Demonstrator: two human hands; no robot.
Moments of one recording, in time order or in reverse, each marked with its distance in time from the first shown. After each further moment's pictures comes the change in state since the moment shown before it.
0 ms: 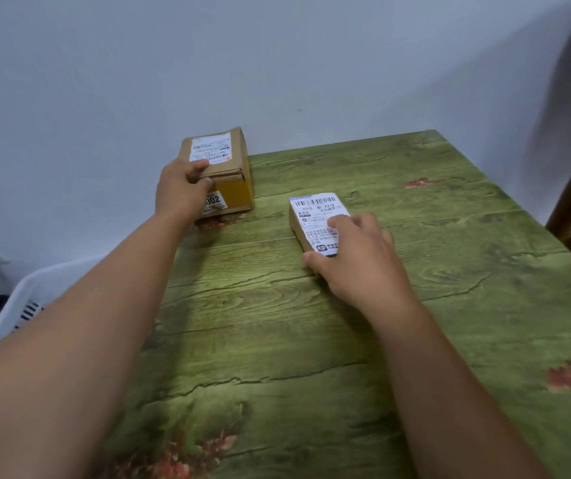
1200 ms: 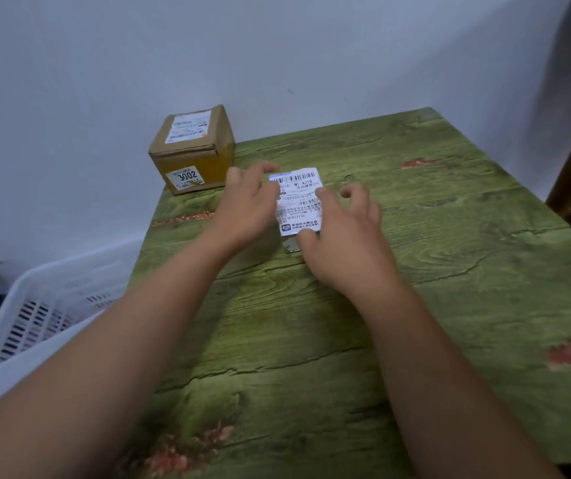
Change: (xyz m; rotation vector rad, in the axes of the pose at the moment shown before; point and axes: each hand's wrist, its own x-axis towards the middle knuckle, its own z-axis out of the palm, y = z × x) left_hand -0.080 0.055 0.045 0.070 -0.338 0.181; right_hand 0.002 -0.011 0.001 0.001 0.038 -0.051
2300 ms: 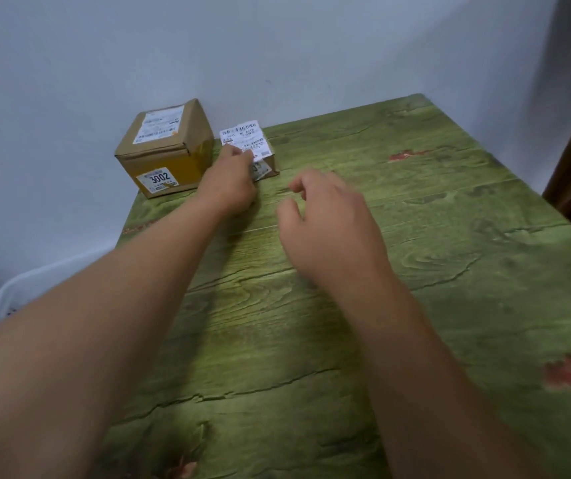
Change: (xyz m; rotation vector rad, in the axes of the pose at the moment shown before) left_hand 0.083 -0.015 0.025 0.610 -0.060 0.048; right_hand 0.008 0.000 -0.023 0.161 0.082 -0.070
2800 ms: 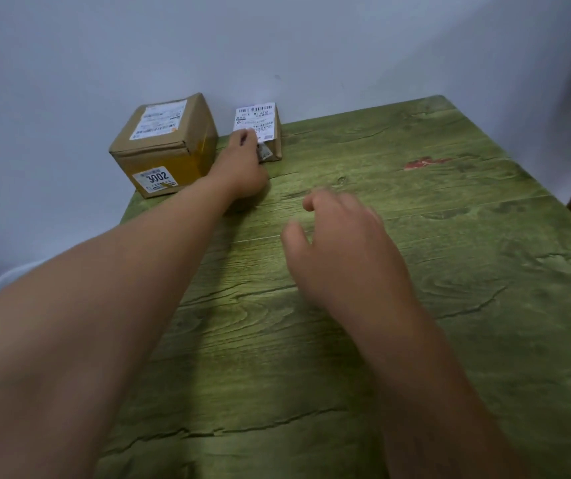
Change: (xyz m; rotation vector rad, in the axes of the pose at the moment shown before) left_hand 0.050 -0.007 0.012 -0.091 -0.120 -0.063; right_hand 0.008 0.012 0.006 -0.078 -0.085 0.014
